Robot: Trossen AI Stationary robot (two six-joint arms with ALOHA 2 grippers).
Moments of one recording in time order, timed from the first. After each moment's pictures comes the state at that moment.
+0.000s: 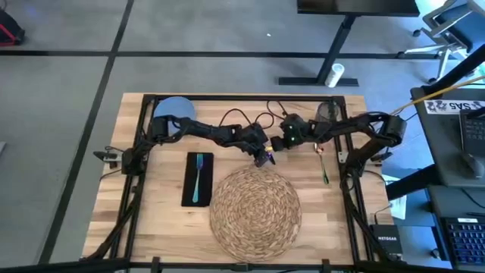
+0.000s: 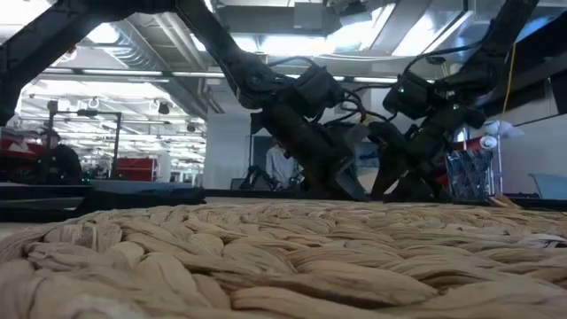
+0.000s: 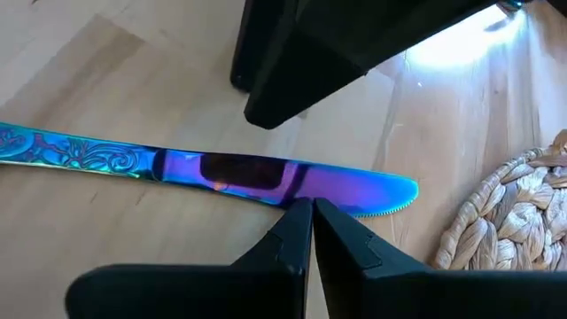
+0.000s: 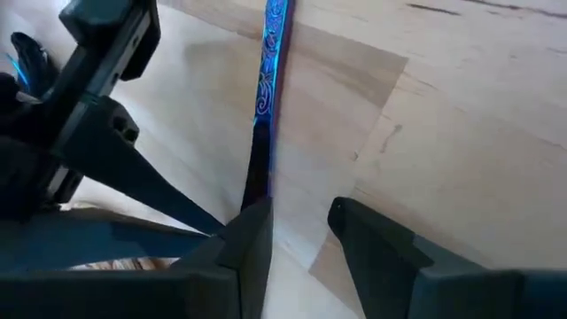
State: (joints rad) left arm 0.20 2.25 1.45 0.03 0.19 -0.34; right arm -0.47 1.60 0.51 0.14 -0.32 0.80
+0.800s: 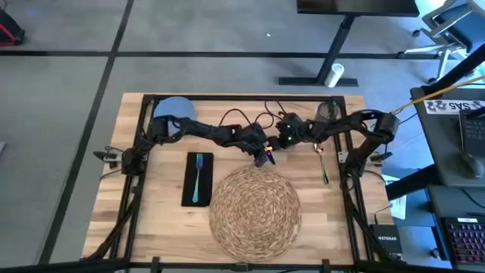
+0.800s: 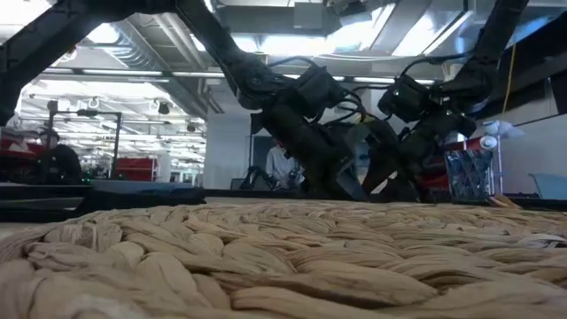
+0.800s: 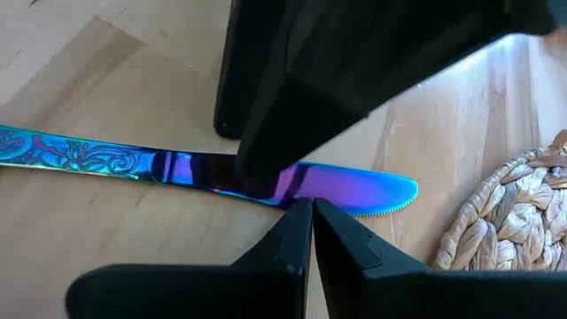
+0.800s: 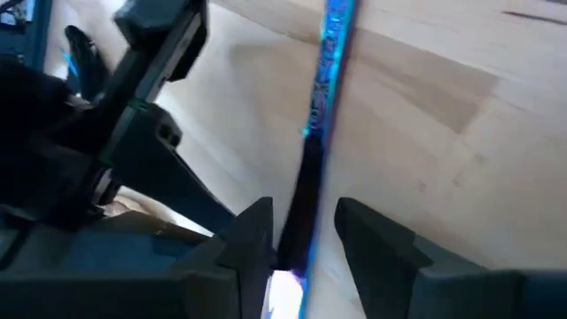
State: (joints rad) left arm 0.20 2.25 1.45 0.04 0.19 -0.34; right arm -0.47 1.69 0.51 0.29 -0.41 0.80
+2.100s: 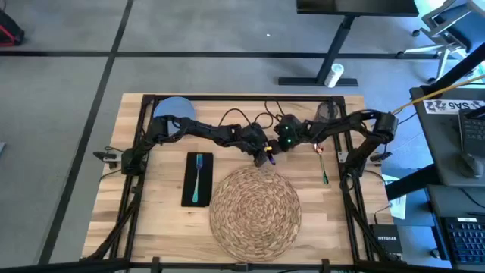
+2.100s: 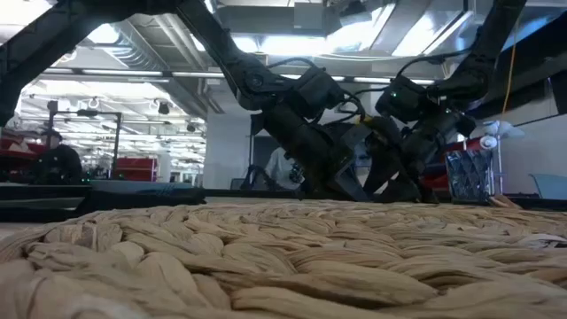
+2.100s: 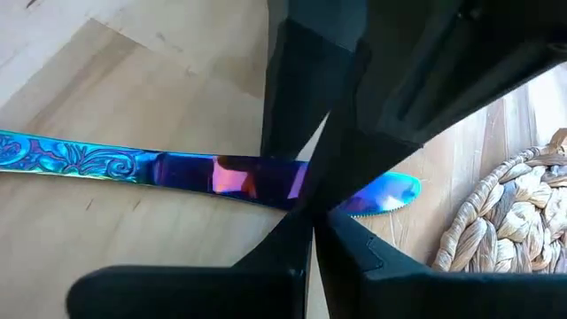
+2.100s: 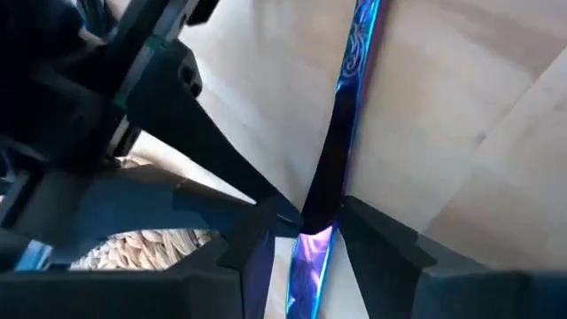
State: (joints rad) left arm 0.20 2.25 1.45 0.03 0.20 -0.33; right arm -0.41 1.72 0.53 0.20 -0.47 0.77
